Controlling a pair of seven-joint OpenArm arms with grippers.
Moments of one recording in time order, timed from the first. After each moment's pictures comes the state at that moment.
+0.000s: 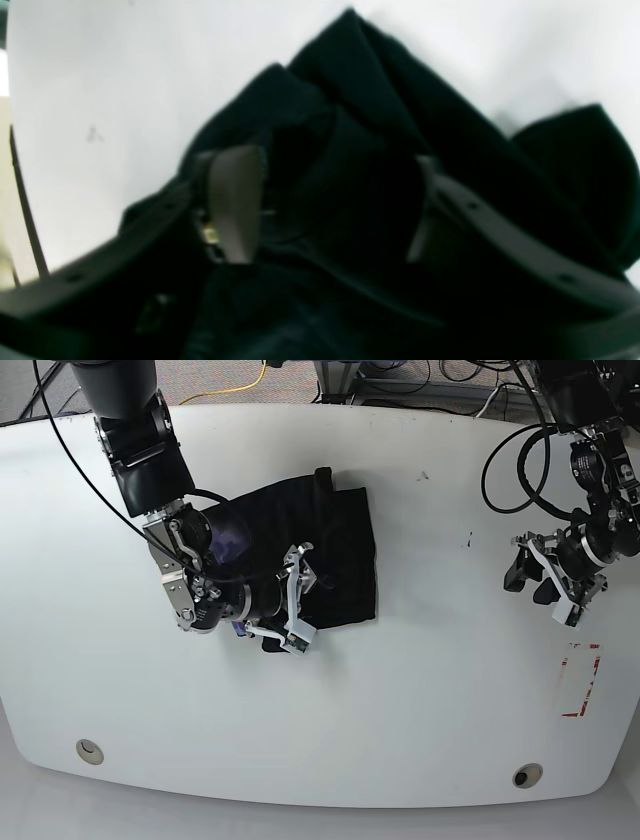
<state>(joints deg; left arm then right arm) -0.9 -19.9 -24.7 94.5 -35.3 -41.8 63.1 21.9 14.6 -24.3 73.2 40.5 40.3 -56.0</state>
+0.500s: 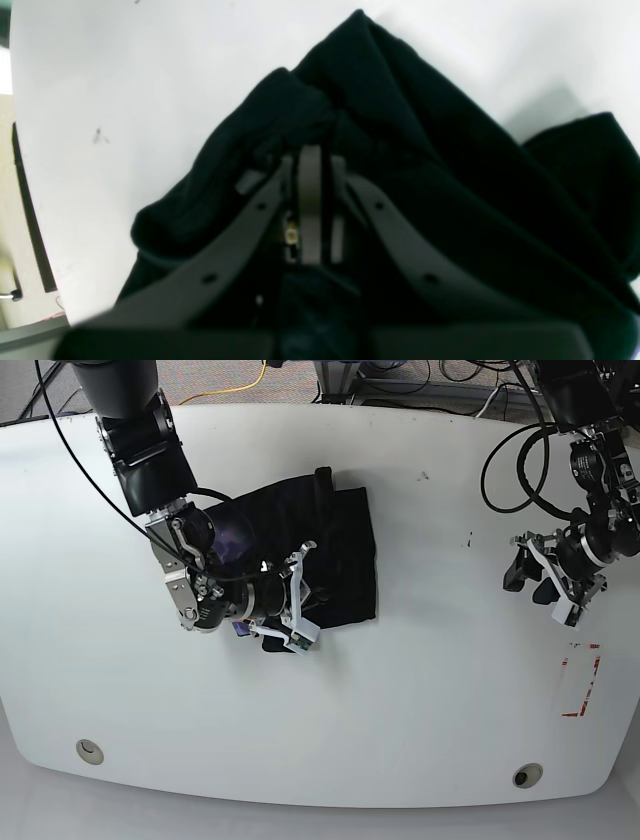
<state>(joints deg) -0.8 -19.8 -24.7 94.5 -35.3 -41.8 63.1 21.7 14.4 -24.5 73.8 40.6 40.3 -55.9</state>
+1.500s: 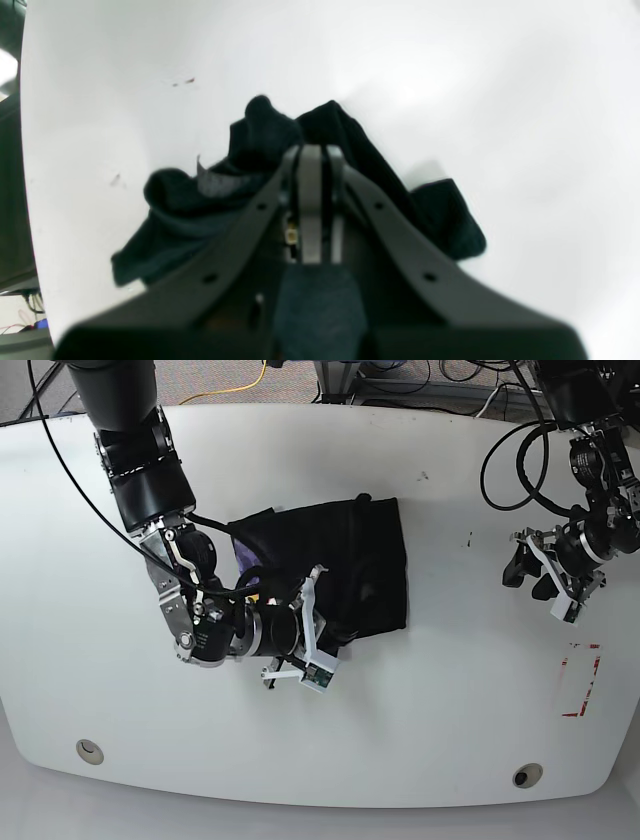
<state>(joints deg) -0.1 -19.8 -24.6 94.5 -35.3 -41.8 63.1 26.4 14.1 -24.3 86.5 40.7 40.4 -58.4</state>
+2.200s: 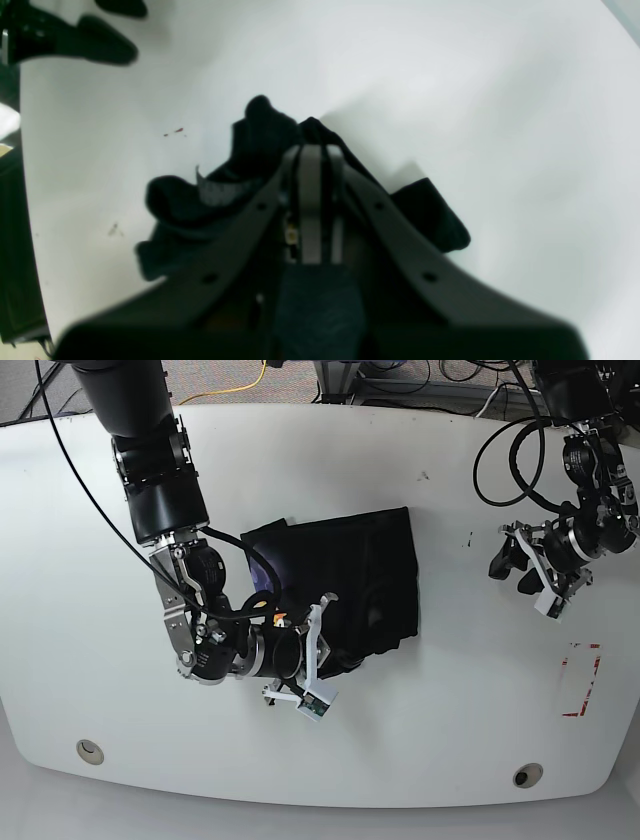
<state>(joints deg) 0.8 -19.7 -21.6 94.5 -35.3 -41.9 63.1 28.7 9.3 -18.8 81.5 40.5 40.3 -58.2</state>
